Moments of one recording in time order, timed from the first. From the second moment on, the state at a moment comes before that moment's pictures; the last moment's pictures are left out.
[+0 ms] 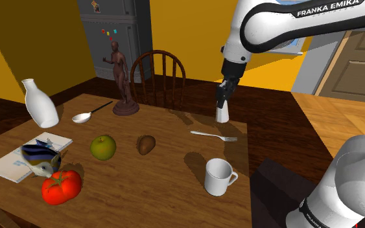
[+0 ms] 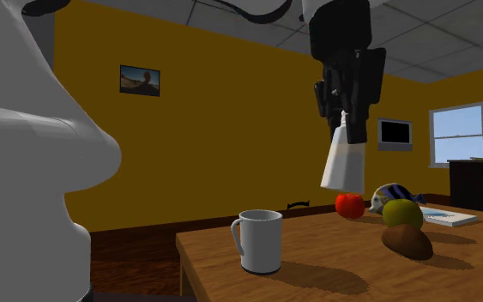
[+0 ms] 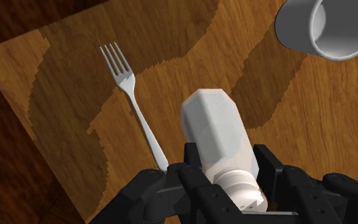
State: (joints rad) arm 0.03 -0.52 -0.01 -2.37 0.05 1.93 -0.11
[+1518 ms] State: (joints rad) arm 0.19 -0.01 0.31 -1.88 0.01 1.97 0.37
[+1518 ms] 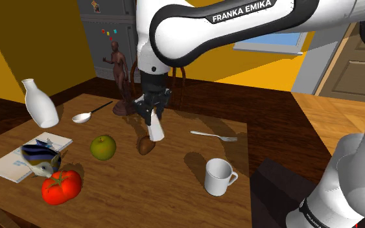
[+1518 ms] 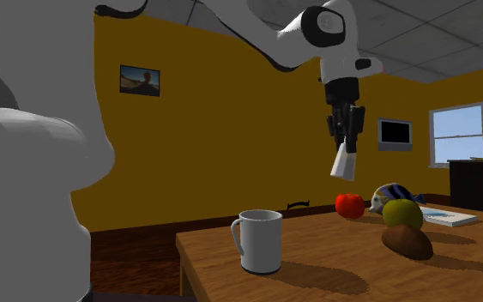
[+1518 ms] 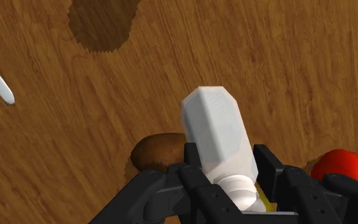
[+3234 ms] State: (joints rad) arm 0.52 0.76 0.34 -0.93 -0.26 1.75 0.67
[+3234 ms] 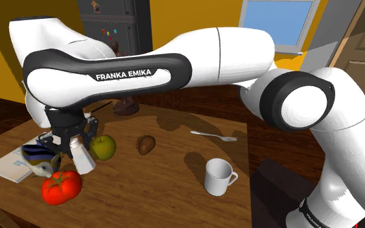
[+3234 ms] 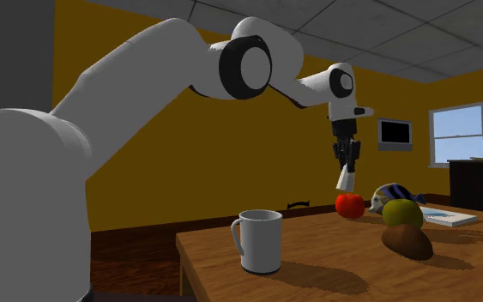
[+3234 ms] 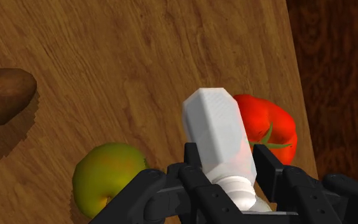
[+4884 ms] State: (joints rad) arm 0.49 0.78 0.34 -1.16 -0.27 1.99 0.70
